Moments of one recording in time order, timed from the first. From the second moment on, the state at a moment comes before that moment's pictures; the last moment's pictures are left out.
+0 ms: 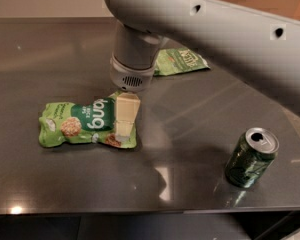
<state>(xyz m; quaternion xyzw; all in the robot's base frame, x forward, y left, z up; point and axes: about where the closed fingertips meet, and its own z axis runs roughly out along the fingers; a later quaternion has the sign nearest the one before) 0.501 0.057 0.876 -0.72 0.68 0.04 0.14</state>
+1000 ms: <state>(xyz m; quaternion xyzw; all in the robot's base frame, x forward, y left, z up) 0.502 0.098 0.844 -0.73 0.67 0.05 0.12</state>
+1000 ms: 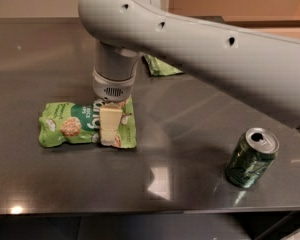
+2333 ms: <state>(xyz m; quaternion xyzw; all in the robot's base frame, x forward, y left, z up) 0.513 0.075 0.895 -0.72 0.68 0.06 0.15</state>
